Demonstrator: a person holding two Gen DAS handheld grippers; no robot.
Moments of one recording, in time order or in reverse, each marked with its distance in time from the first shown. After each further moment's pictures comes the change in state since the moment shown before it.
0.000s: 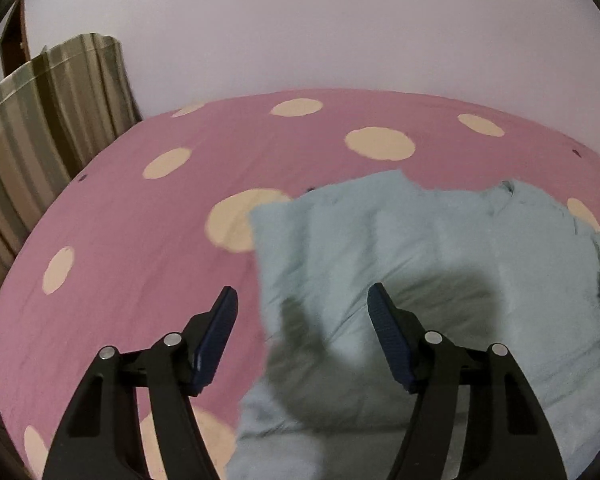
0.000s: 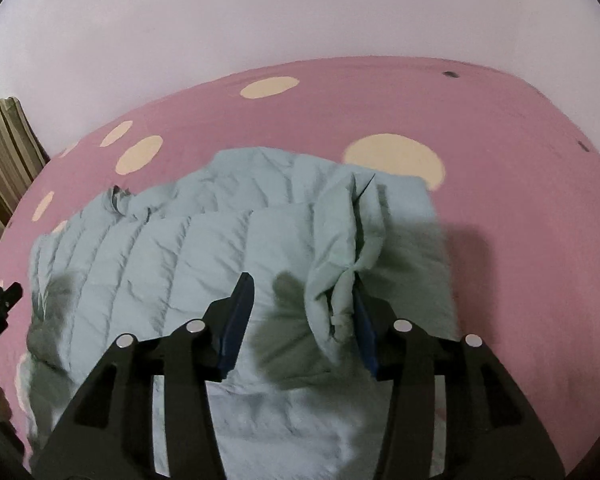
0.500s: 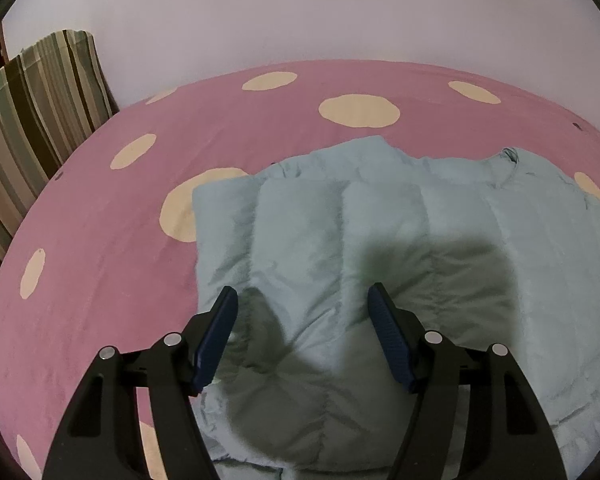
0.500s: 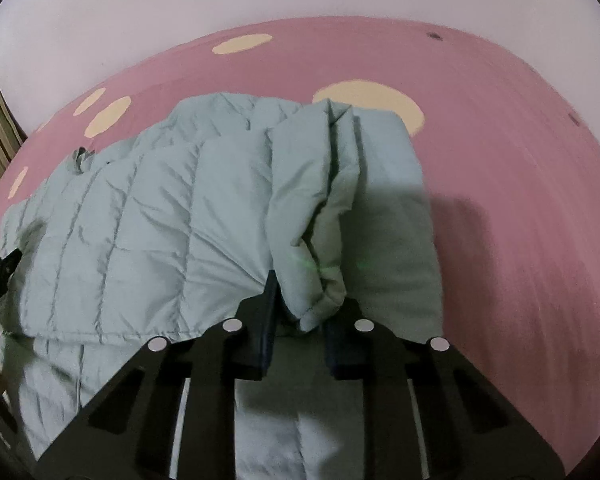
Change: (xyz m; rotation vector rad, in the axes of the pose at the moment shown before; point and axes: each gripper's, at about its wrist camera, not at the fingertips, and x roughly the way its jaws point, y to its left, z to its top) left arm 0.070 -0.025 -0.010 0.044 0.067 -0.013; right arm 0.012 -0.023 -0.031 0.020 0.110 -0.068
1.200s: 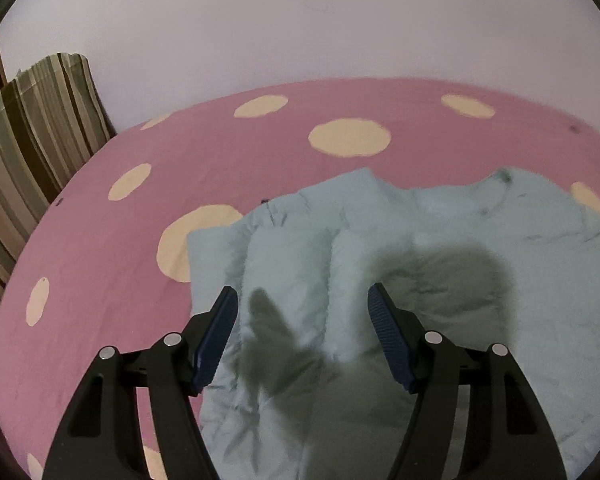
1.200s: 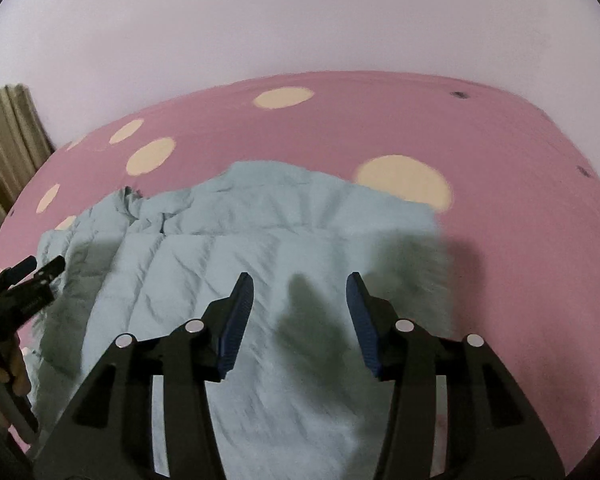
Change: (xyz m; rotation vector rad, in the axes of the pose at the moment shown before) left arm -0.006 -0.031 0.025 0.033 -0.045 0.026; right arm -0.020 0.045 0.042 -0.084 -0.128 0.065
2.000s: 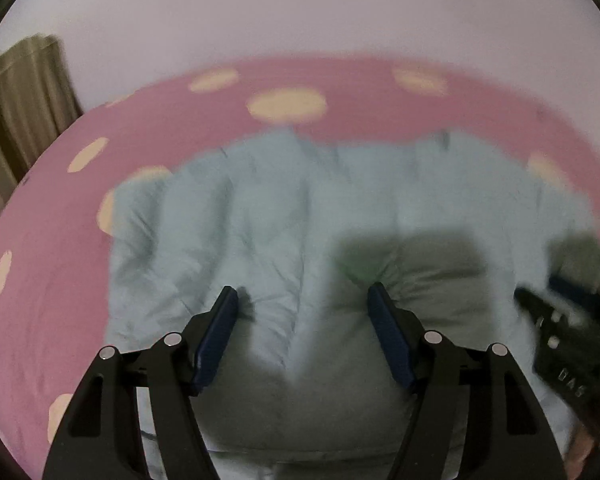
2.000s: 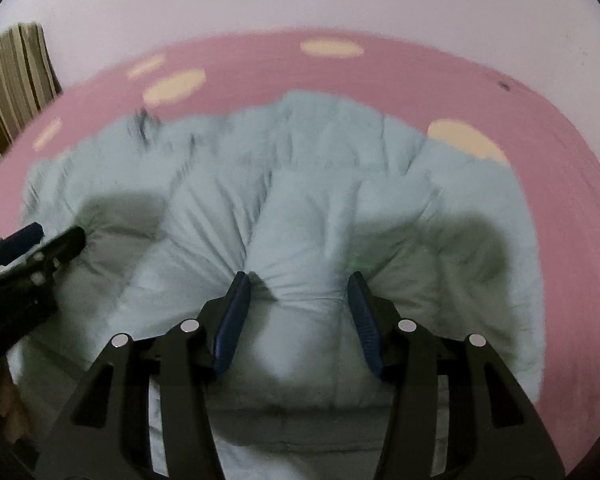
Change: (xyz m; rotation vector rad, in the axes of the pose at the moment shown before) left arm -0.004 -0.055 -0.038 0.040 0.083 -0.112; right arm 0.051 0.055 -0.036 -0.119 0.108 -0.033
